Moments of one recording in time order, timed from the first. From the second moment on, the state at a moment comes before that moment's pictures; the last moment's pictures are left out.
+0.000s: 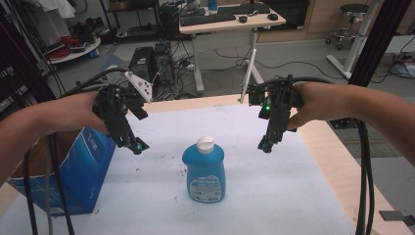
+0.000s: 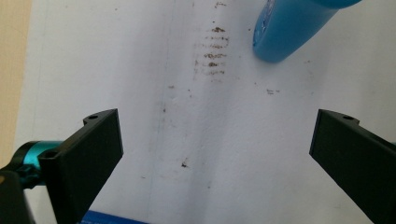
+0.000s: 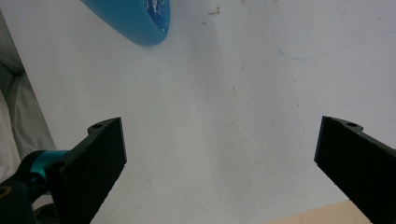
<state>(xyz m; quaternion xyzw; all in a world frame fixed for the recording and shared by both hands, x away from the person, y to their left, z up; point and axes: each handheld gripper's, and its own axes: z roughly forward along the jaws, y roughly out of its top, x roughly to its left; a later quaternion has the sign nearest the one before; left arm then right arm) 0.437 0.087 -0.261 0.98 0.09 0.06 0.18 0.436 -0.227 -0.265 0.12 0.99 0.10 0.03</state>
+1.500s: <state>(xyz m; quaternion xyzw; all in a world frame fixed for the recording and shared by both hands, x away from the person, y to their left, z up) 0.434 0.079 -0.274 0.98 0.05 0.04 0.18 0.403 -0.235 -0.283 0.11 0.98 0.19 0.01</state>
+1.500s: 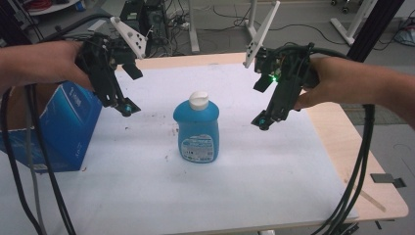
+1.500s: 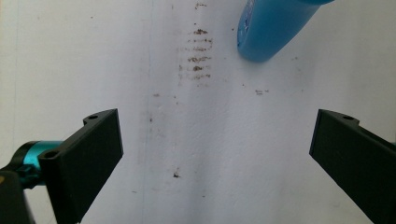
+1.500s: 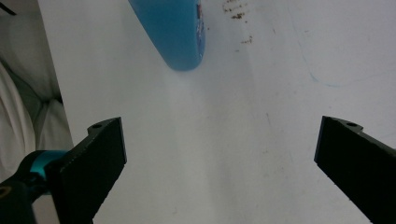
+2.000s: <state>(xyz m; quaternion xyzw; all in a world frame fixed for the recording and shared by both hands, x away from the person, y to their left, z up) 0.429 0.076 -0.277 0.98 0.04 0.04 0.18 0.388 -0.227 -0.309 0.11 0.96 0.26 0.01</state>
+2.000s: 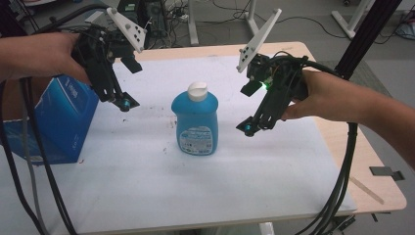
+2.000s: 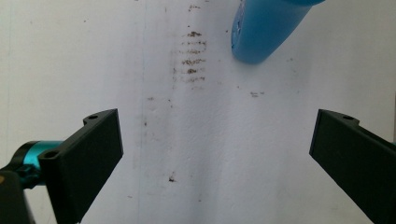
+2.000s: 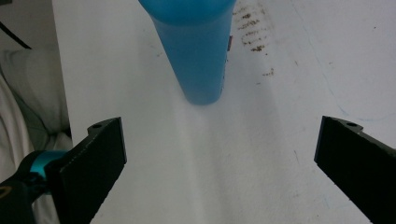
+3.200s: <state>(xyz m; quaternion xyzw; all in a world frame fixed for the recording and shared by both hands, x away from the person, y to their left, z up) 0.427 0.076 -0.280 0.98 0.04 0.04 0.18 0.393 -0.207 -0.354 0.11 0.91 0.39 0.00</state>
